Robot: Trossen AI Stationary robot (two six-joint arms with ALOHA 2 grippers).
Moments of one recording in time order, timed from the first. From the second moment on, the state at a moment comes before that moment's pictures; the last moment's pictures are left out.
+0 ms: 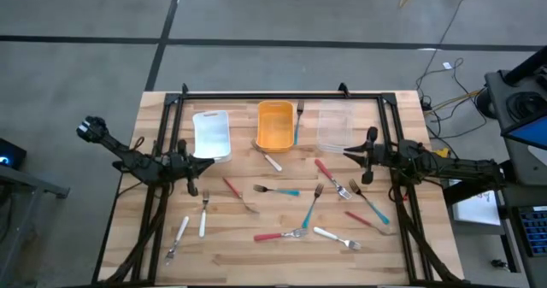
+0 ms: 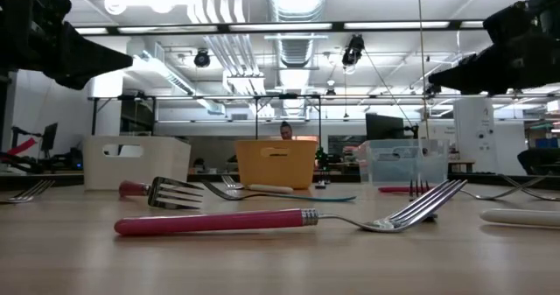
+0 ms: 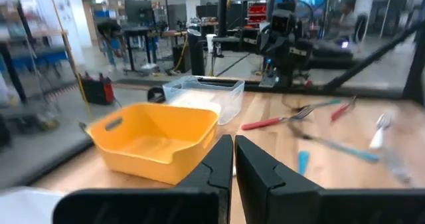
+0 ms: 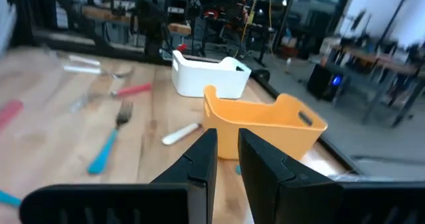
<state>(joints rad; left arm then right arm) -0.58 0.22 0.02 0.19 -0.91 0.01 -0.15 0.11 0.01 0.02 0.03 -0.23</state>
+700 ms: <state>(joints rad) -0.58 0.22 0.02 0.79 -1.08 0.04 -0.15 0.51 0.29 -0.11 0.05 0.53</state>
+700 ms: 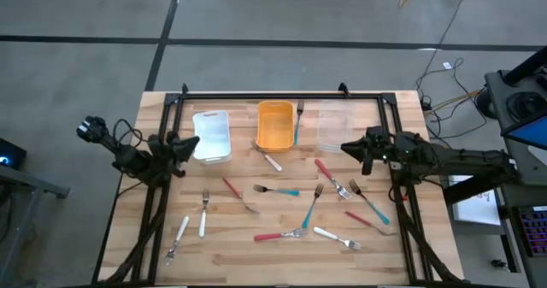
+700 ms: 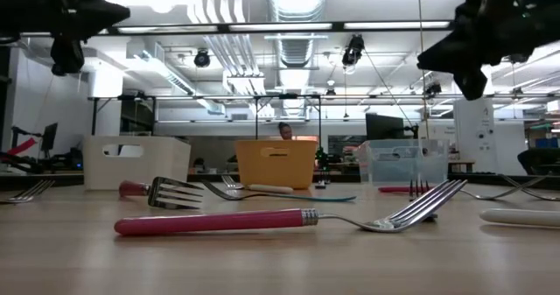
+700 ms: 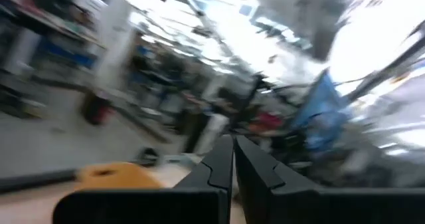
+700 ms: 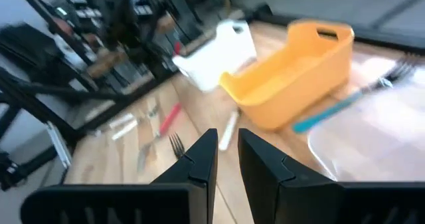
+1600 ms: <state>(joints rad) -0.56 0.27 0.02 1.07 -0.86 0.55 -0.15 0.93 0.65 -0.79 -0.23 0.82</state>
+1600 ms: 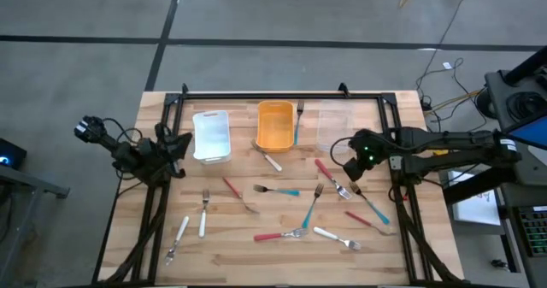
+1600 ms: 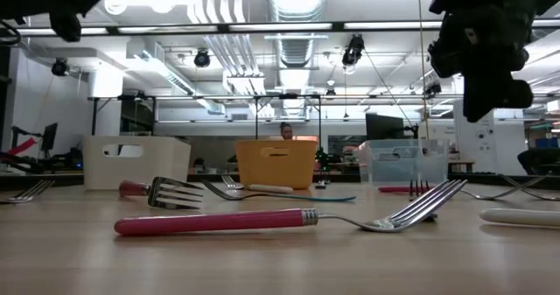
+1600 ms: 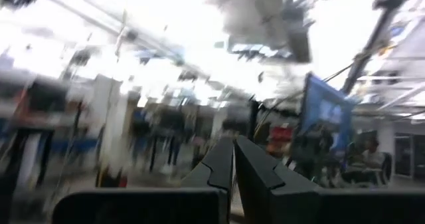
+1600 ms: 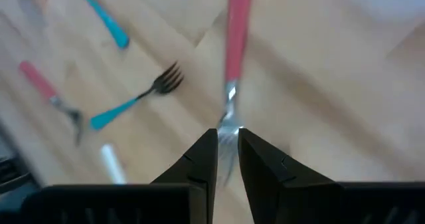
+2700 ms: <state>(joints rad) -0.56 0.43 0.26 1.04 -0.73 0.99 0.03 0.97 0.65 -1.03 -0.36 0.98</state>
